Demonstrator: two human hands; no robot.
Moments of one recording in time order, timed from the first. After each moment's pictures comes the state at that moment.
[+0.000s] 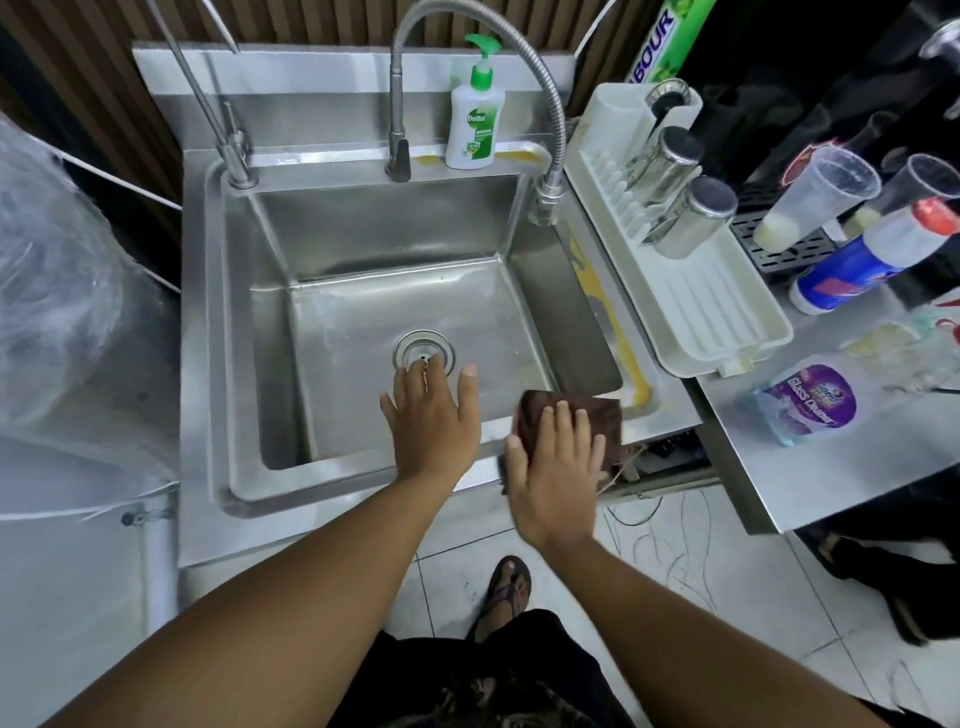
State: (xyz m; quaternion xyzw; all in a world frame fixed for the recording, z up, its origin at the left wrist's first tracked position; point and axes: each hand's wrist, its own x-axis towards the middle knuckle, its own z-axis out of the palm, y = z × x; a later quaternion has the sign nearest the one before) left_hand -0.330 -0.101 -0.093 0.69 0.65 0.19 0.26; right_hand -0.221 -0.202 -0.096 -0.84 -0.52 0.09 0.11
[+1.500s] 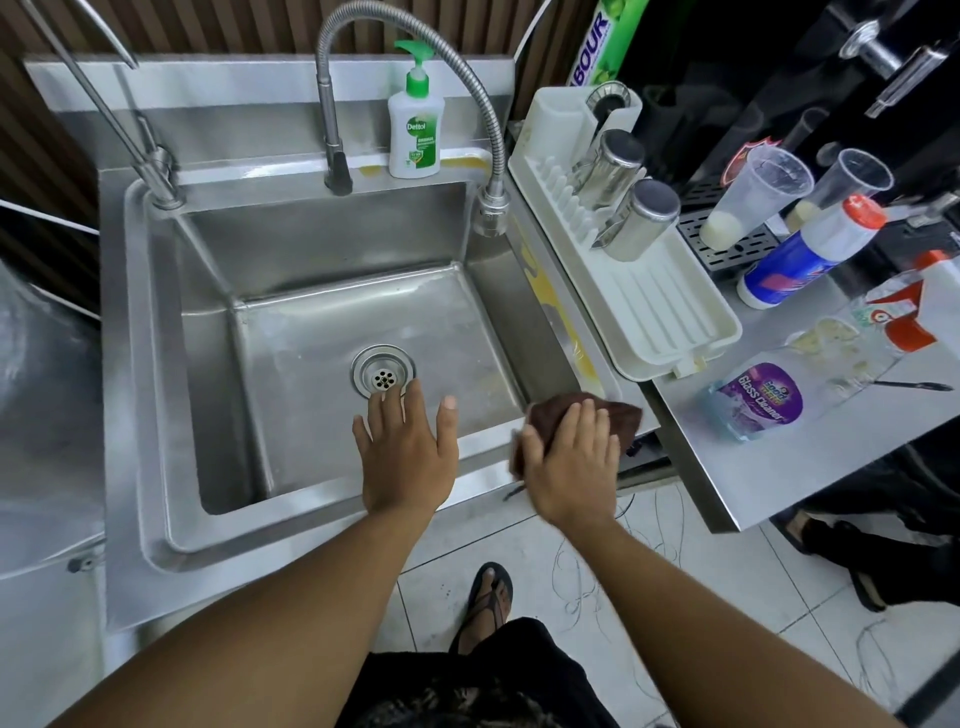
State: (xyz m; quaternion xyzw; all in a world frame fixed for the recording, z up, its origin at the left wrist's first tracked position) left_hand -0.310 -0.110 -0.100 0.73 0.63 0.12 0.23; right_hand -0.150 -0.192 -0.094 -0.89 -0.44 0.11 0.02
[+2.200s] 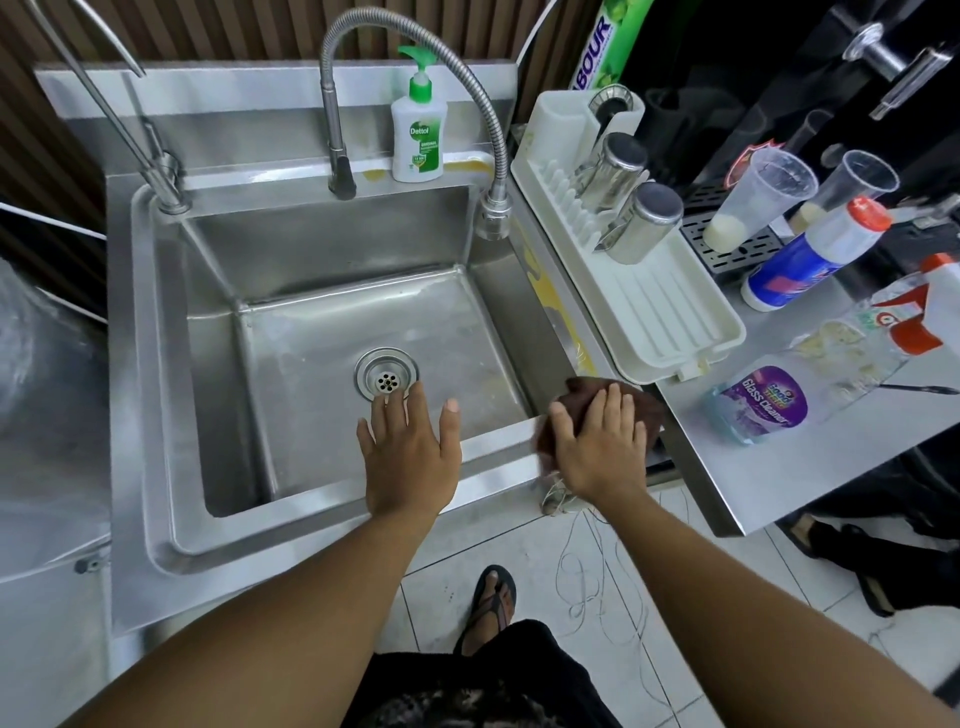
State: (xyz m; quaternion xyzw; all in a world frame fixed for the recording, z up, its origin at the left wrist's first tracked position) left_hand -0.310 -0.111 -0.099 0.73 0.63 0.12 0.24; right_hand -0.115 -0.176 -0.079 -0.90 -0.40 0.16 -0.02
